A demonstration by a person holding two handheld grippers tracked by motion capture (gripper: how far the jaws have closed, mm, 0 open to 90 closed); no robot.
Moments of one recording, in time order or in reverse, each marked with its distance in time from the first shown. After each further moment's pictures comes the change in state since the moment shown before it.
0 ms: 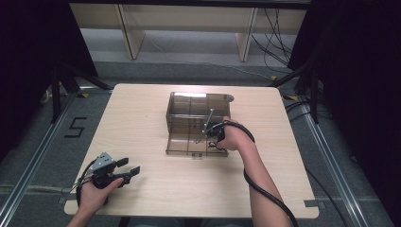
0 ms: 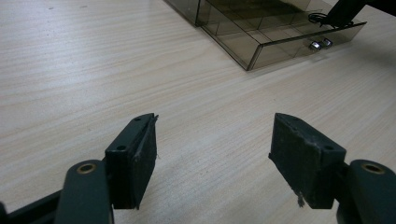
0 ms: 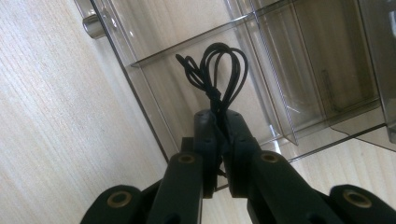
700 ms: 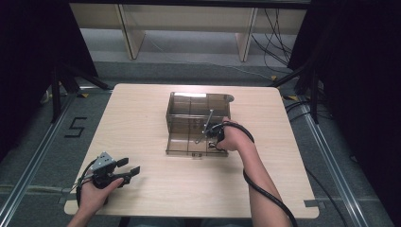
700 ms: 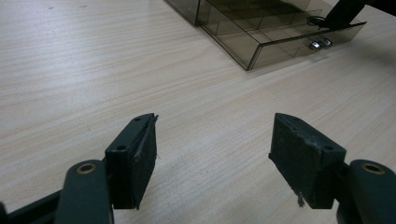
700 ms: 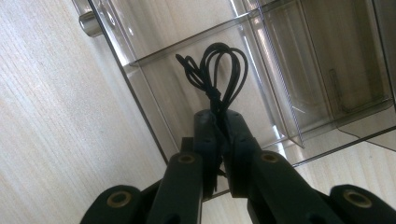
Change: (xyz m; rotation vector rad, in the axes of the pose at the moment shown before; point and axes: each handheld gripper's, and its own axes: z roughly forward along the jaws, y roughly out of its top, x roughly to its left) left arm 0.000 0.000 0.000 -0.001 -0.002 0.000; right arm -0.001 0.001 0.005 0.007 0.011 -0.009
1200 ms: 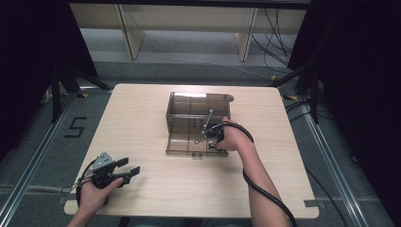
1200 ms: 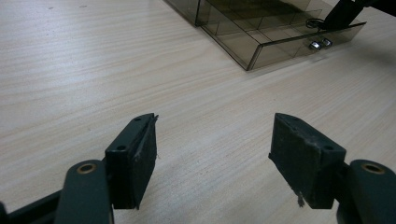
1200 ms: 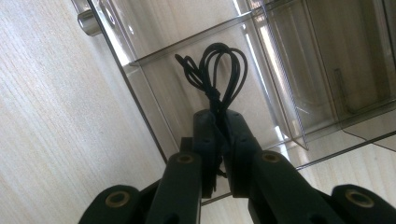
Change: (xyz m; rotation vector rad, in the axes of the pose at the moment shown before) left arm 0.000 0.000 0.000 0.000 0.001 -0.001; right arm 0.001 0.001 0.002 0.007 0.003 0.009
